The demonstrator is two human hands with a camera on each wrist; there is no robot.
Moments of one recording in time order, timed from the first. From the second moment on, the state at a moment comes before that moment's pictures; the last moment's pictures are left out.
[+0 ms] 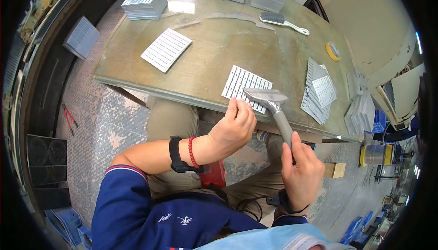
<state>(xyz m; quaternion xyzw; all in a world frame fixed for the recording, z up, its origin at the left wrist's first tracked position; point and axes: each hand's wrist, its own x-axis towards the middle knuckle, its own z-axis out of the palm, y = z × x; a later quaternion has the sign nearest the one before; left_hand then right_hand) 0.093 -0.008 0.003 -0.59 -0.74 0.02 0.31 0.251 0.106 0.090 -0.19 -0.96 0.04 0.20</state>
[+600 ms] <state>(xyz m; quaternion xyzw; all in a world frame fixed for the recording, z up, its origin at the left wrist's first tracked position) 0.092 -0.002 -0.014 -0.57 -0.74 -0.05 0.37 0.216 0.095 0.089 -0.15 -0.97 0.03 0.21</state>
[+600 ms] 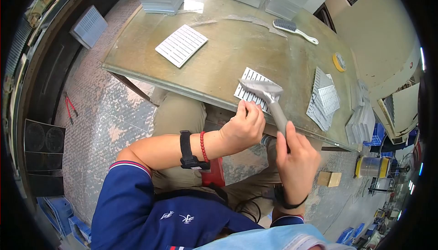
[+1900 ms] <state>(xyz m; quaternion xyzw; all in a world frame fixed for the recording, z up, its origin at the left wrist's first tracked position) 0.024 0.019 0.043 -0.69 -0.70 -0.12 0.11 0.222 0.193 0.062 -0.23 -0.82 0.27 0.45</state>
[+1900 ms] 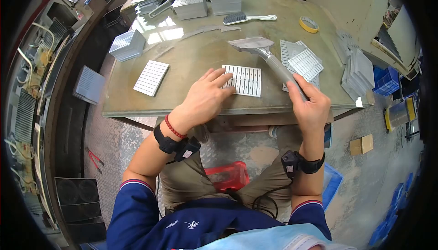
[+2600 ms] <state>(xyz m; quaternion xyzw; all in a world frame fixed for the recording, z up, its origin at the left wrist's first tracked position) 0.094 0.027 -0.014 -0.60 -0.73 -0.08 0.33 0.255 0.142 0.086 -0.26 -0.92 0.05 0.28</state>
